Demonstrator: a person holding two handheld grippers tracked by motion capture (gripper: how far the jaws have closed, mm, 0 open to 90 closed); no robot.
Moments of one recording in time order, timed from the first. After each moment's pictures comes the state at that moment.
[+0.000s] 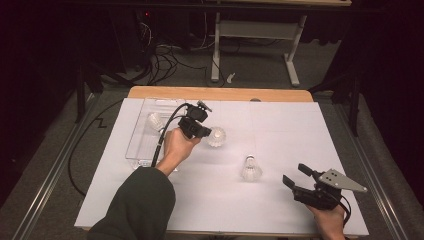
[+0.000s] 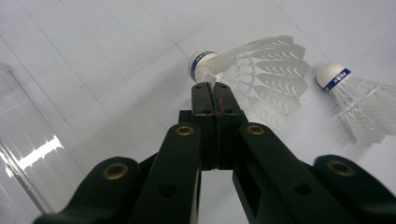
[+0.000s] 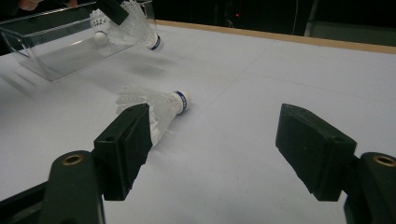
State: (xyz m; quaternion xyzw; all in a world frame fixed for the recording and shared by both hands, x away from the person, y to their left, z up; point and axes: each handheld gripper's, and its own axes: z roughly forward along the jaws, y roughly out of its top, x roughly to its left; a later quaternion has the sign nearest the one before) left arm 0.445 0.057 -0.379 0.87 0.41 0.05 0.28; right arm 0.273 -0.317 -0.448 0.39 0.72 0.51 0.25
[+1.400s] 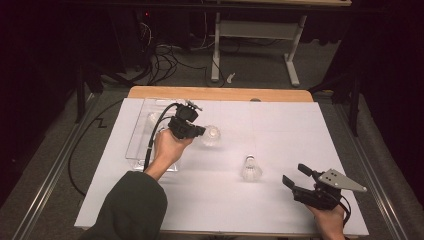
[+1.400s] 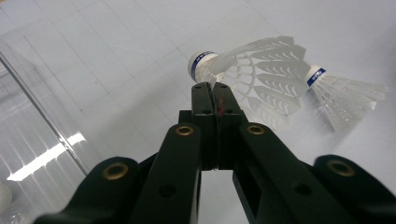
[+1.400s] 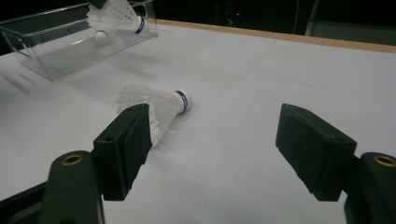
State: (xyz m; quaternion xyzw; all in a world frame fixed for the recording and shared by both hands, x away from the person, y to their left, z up) left arm 0.427 0.082 -0.363 0.86 0.40 0.06 0.32; right arm 0.273 -0.317 -0.448 0.40 0.72 0.51 0.25
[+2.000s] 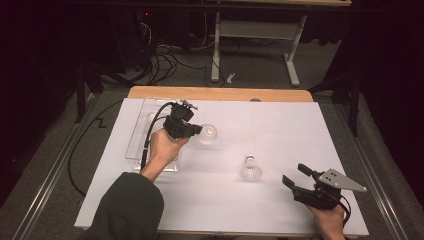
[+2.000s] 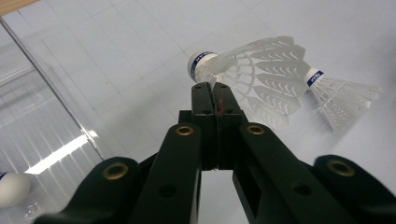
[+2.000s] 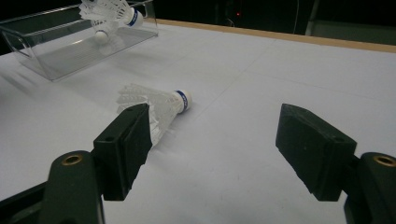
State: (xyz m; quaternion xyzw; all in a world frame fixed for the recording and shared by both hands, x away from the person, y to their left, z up) left arm 0.422 0.095 -0.357 0.85 0.41 0.06 0.33; right arm 0.273 -0.317 -0.449 0.40 0.72 0.51 0.25
